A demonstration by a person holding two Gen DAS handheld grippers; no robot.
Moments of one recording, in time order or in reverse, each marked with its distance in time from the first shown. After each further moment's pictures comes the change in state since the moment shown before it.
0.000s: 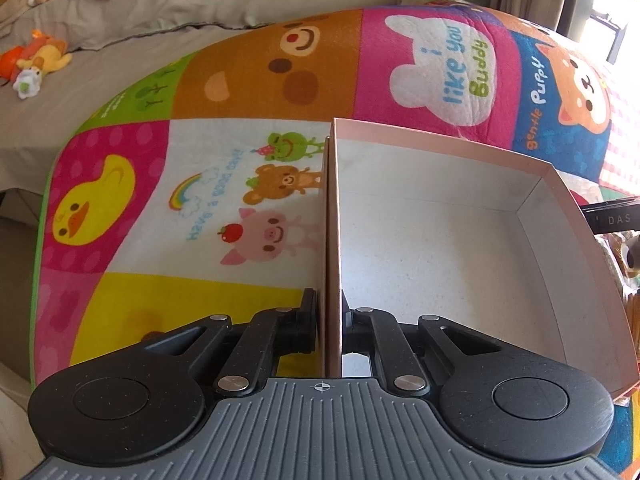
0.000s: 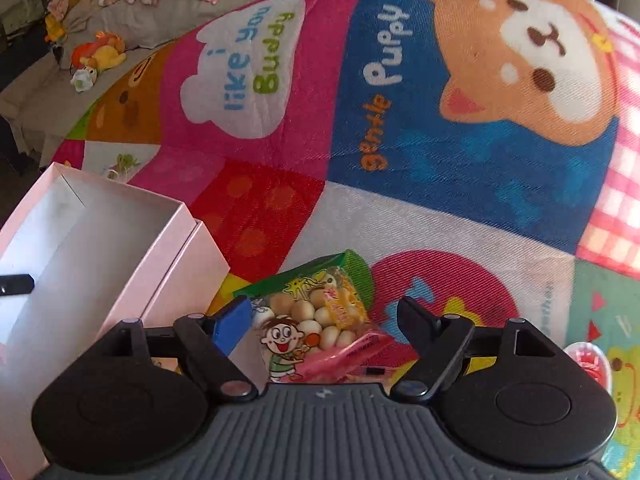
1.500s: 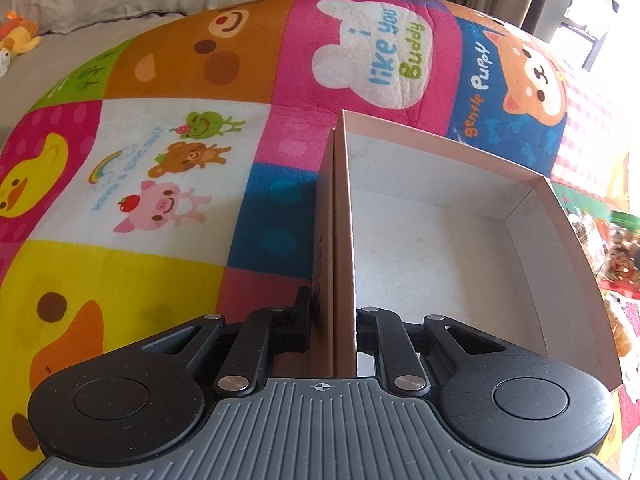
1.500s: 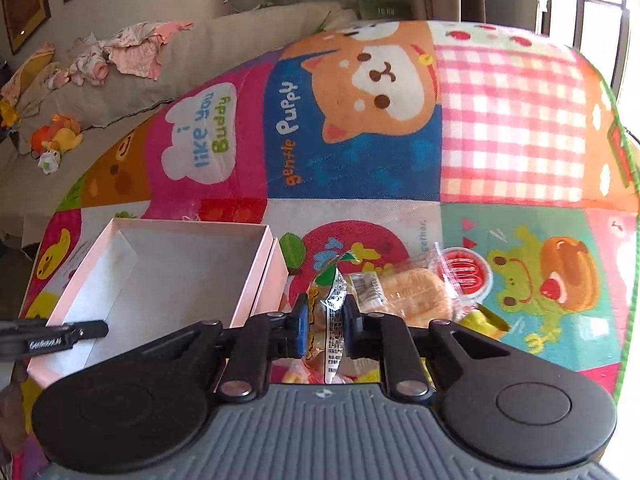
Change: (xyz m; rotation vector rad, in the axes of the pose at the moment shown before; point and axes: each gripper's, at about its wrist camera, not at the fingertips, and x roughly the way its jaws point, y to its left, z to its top) left arm 0.007 -0.055 -0.017 -0.026 0.004 -0.112; right arm -0.157 0.000 -0.085 0.147 -0.184 -0.163
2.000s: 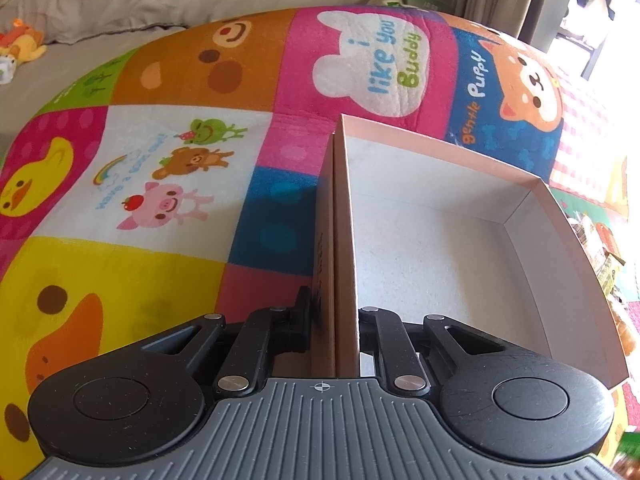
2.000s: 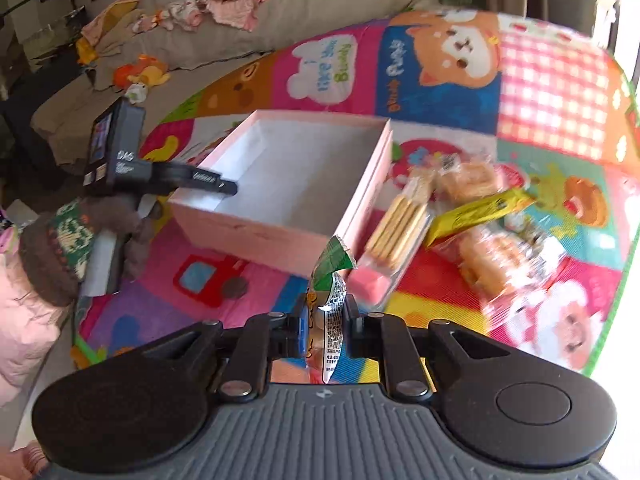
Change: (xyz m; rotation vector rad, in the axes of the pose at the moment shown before) left arm -0.003 -0.001 -0.010 -0.002 -0.057 0.006; right arm -0.084 0.052 -0.106 -0.069 0.159 0.276
